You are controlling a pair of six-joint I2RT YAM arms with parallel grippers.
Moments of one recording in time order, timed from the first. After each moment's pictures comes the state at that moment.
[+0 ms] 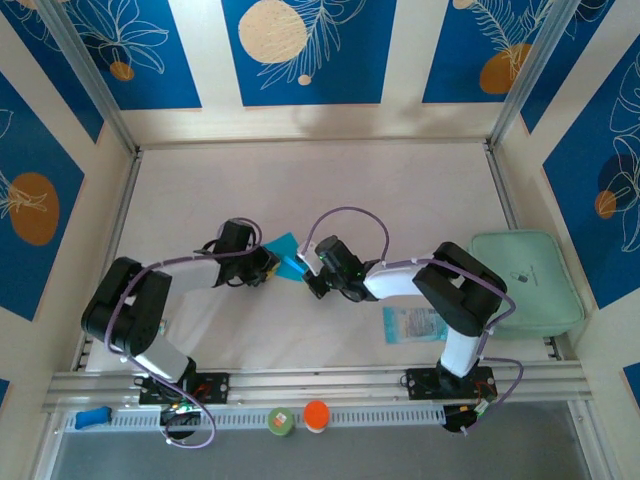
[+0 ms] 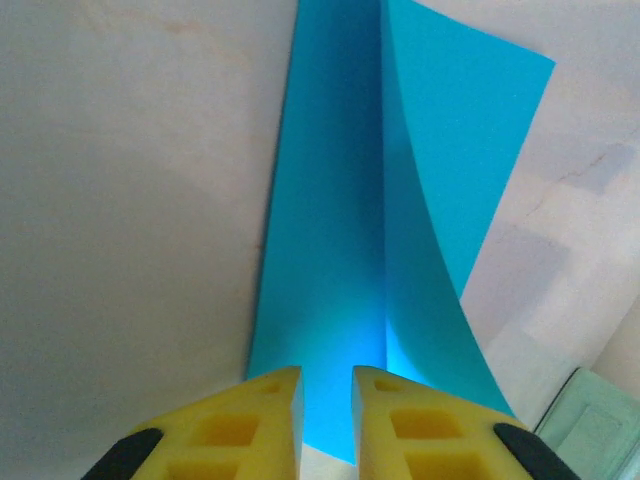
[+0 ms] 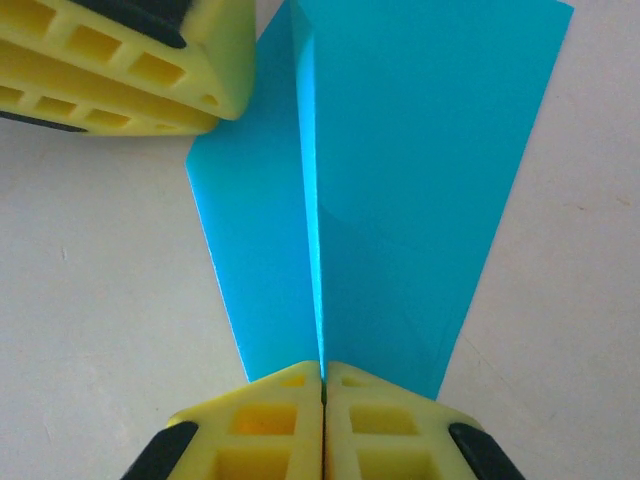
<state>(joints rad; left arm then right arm) -0.42 1.59 0.68 -0.02 0.35 -1.24 0.83 1.78 0.79 0.20 -0.09 -0.02</state>
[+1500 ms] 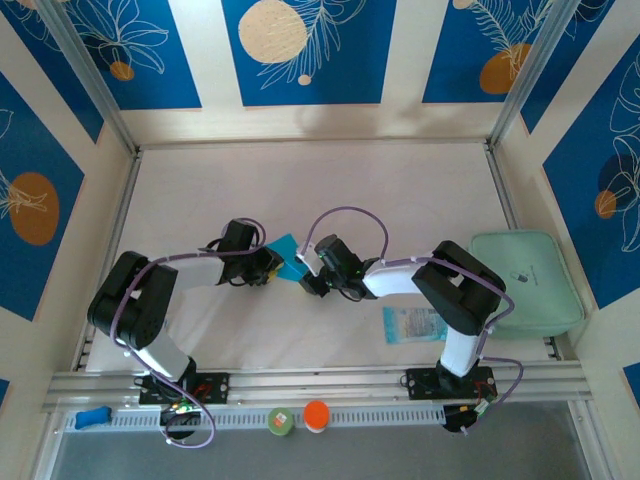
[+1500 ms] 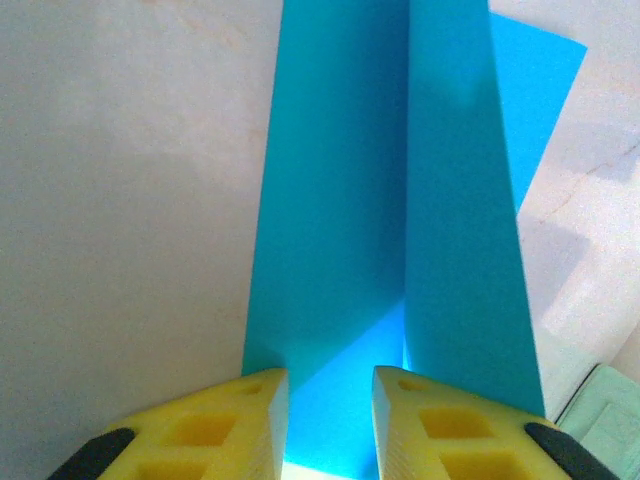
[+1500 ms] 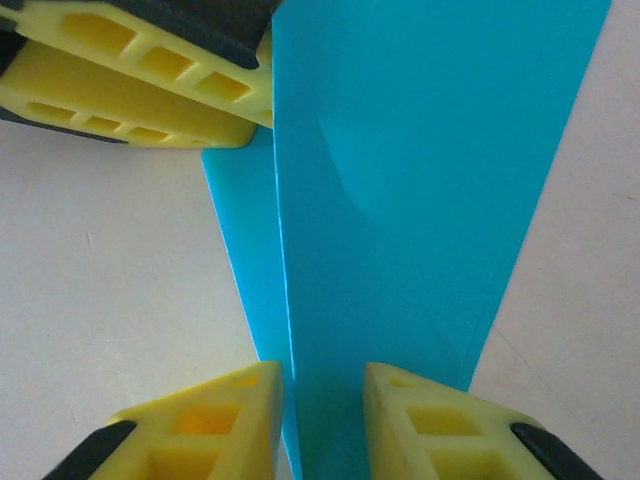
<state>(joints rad) -0.43 1.63 0.70 -0.03 0.36 -1.22 0.83 1.79 0.81 0.17 -0.13 -0.02</state>
